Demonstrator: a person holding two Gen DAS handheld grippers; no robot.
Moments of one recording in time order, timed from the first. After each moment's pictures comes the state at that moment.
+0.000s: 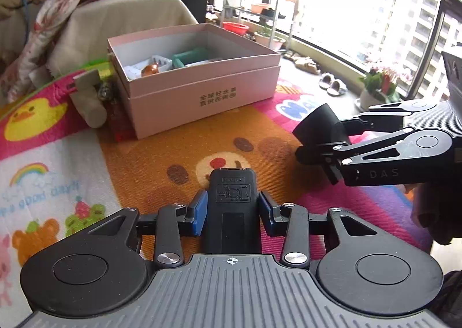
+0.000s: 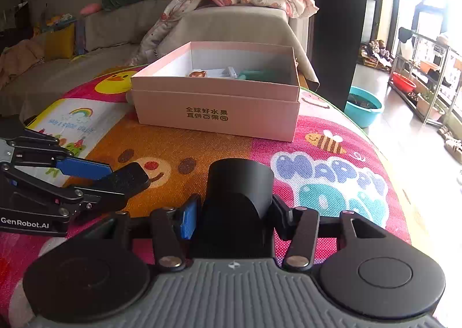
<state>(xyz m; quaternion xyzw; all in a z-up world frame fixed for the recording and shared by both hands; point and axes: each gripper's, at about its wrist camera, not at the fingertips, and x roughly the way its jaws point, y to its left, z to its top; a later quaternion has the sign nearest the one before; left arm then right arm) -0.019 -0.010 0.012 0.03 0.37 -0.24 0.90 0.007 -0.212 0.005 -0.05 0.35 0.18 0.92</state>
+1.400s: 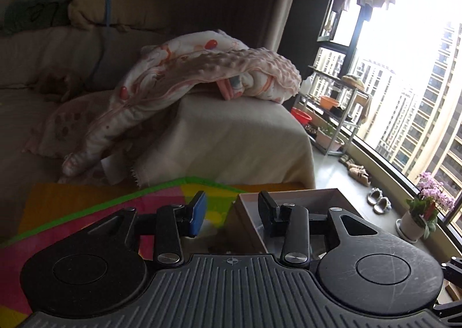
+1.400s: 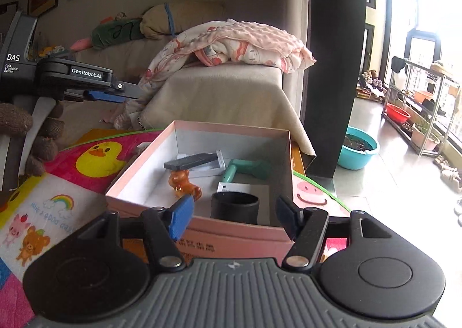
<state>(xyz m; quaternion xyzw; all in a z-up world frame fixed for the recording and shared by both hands) 0.160 0.119 0.093 -0.11 0.27 -0.10 0.95 0.080 -0.190 0.065 -0.04 0.28 0.16 0.95</state>
